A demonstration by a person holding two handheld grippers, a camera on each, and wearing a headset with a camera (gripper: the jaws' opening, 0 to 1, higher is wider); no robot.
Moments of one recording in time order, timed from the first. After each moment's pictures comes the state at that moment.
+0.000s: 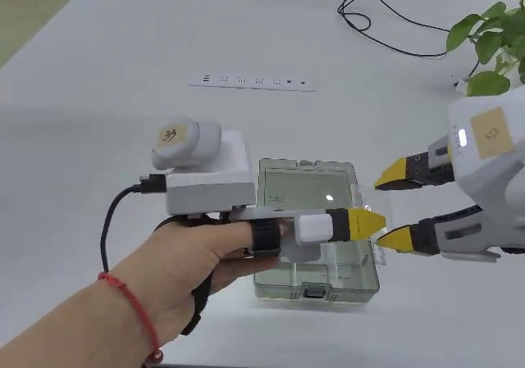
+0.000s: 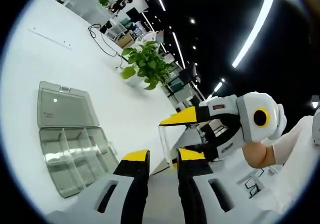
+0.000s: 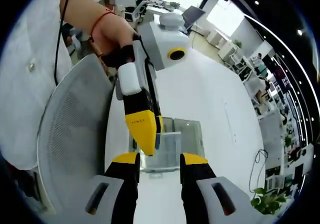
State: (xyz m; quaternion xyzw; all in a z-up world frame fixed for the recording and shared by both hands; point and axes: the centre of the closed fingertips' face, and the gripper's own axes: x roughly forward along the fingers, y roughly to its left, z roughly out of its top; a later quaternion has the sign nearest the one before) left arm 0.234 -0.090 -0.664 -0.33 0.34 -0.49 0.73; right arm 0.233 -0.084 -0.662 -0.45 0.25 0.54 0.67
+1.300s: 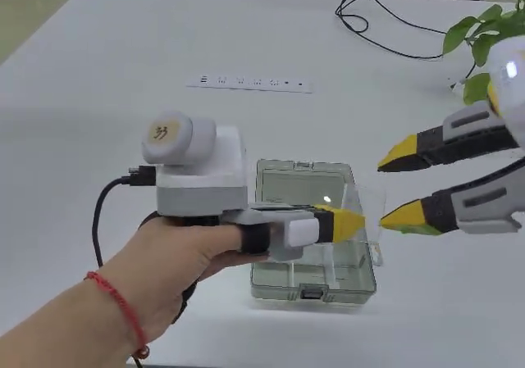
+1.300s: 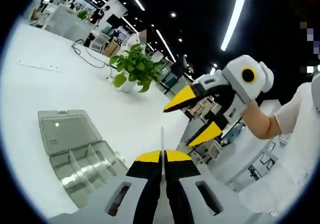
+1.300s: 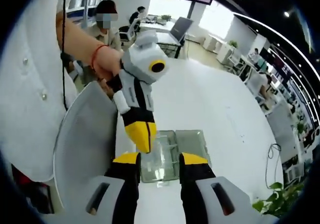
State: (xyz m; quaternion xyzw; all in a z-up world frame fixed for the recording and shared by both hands) left arm 0.230 -0.084 -0.657 -0.20 0.27 -0.55 0.76; right arm 0.237 -0.083 -0.624 -0.32 0.26 0.59 0.69
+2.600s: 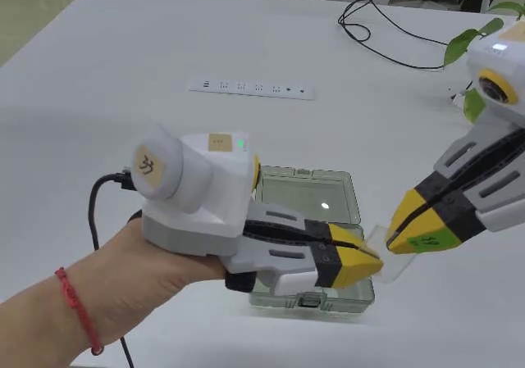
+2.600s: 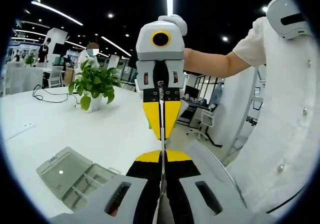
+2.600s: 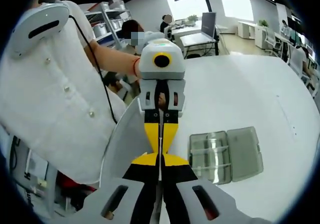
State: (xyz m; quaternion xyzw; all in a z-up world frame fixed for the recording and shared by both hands) left arm 0.188 -0.090 -0.639 -0.06 0.16 -0.68 0.72; right arm 0.188 -0.078 -0.630 -0.20 0.36 0.72 0.56
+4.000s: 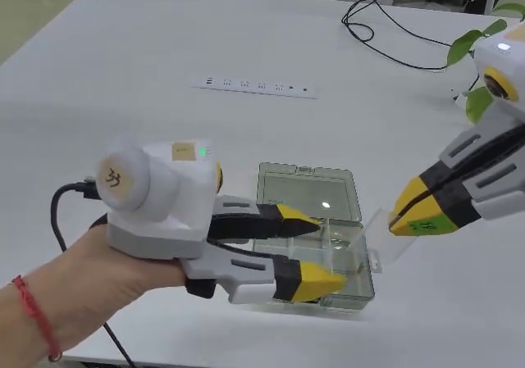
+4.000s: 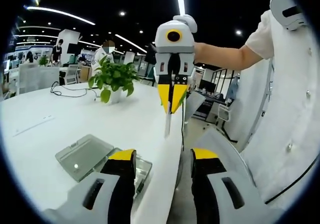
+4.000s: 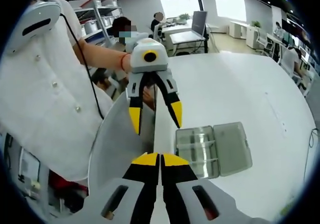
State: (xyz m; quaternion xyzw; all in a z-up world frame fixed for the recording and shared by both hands) left arm 0.204 -0.050 -0.666 -0.03 0.18 -0.62 0.77; right arm 0.212 -0.088 -0.639 -0.23 0.36 0.69 0.59
